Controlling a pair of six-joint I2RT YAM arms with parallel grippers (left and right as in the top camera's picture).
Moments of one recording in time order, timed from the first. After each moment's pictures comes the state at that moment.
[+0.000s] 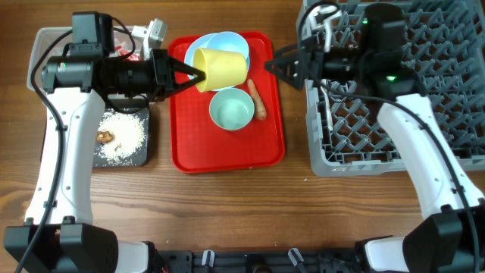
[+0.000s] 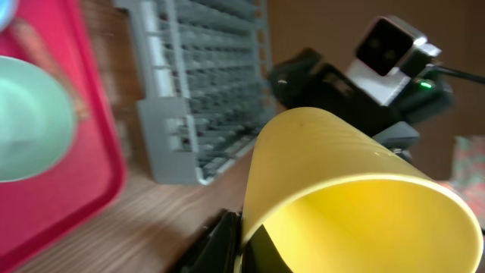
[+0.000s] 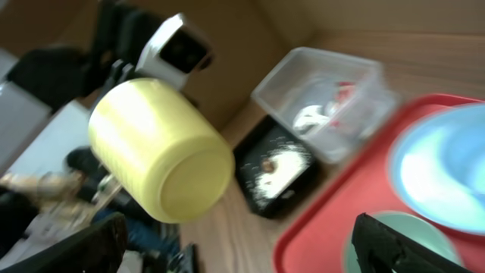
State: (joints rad) left arm 0.02 1.59 1.56 -1.07 1.16 -0.28; right arm 0.18 1.57 1.32 -0.23 -1.18 0.28
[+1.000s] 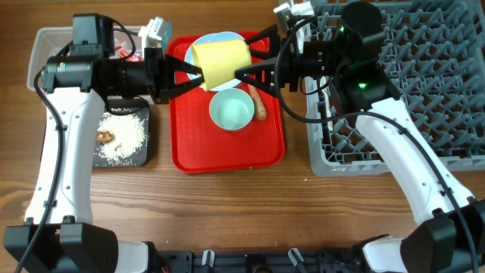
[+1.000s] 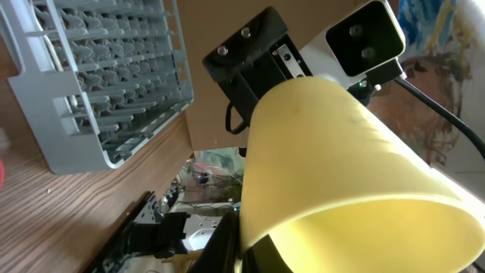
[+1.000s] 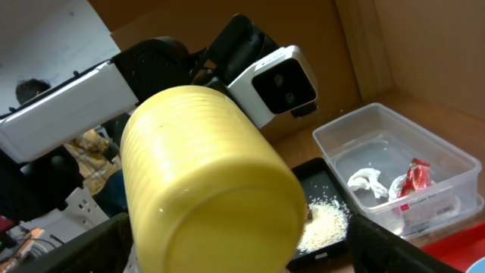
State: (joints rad) left arm 0.02 1.59 1.56 -1.12 1.45 -0.28; right arm 0.31 1.57 1.32 0.20 -1.24 0.41
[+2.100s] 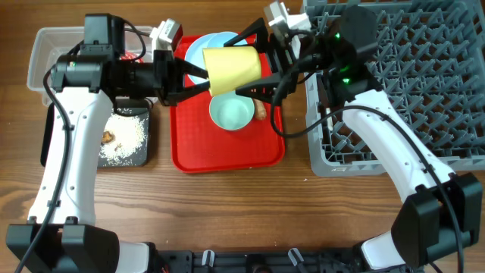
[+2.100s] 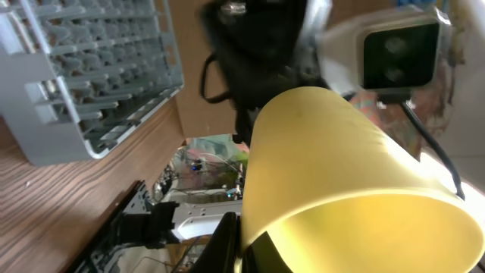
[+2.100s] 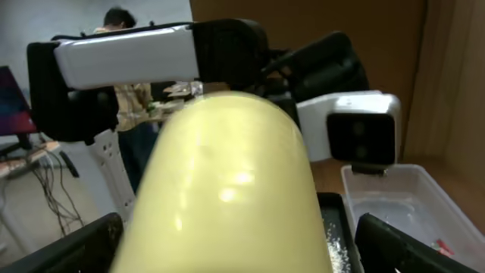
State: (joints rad) left arm -0.03 1.59 1.56 -1.14 1.46 -0.28; right arm 0.34 1.67 1.32 0.69 -1.45 0.44
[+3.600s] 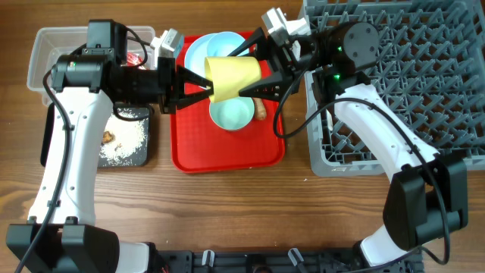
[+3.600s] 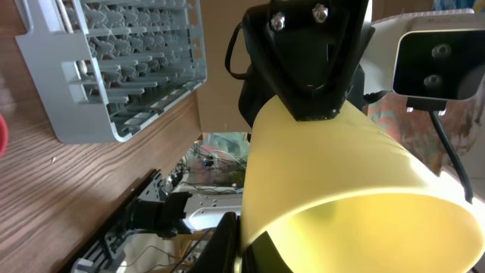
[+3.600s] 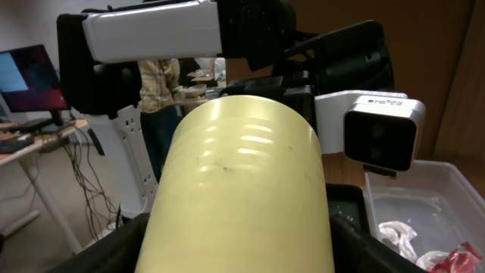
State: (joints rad) left arm -0.03 1.59 1.56 -1.25 1.38 -0.22; right arm 0.33 1.77 1.32 1.03 -1.56 0.69
